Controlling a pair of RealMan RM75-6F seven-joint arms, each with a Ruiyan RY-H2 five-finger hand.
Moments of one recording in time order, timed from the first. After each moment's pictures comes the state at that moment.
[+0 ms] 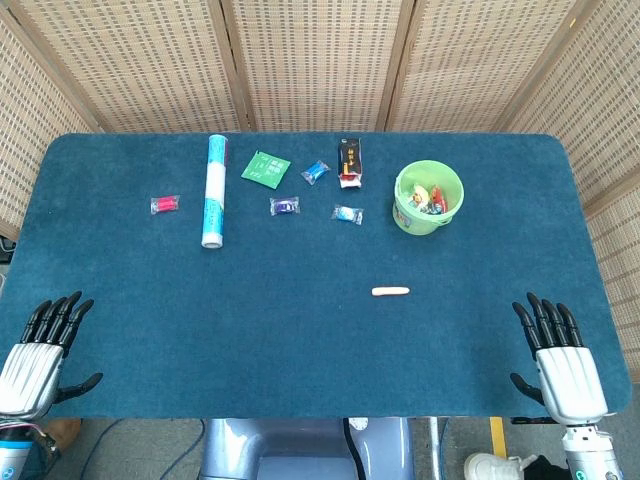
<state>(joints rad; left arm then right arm) -0.03 -1.12 0.03 -1.78 1.64 1.52 0.19 0.02 -1.16 0.03 -1.77 -1.63 1.55 -0.30</state>
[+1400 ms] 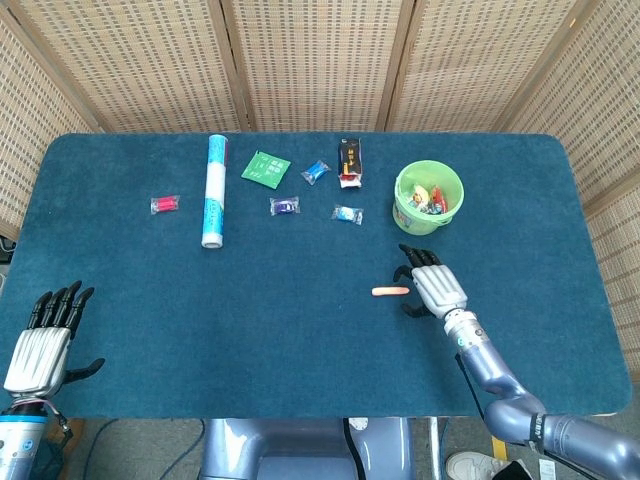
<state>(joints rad) -0.08 -1.20 -0.04 -1.74 1.46 1.43 0.29 0.59 -1.49 0.26 -1.43 -1.15 0.80 -0.19</state>
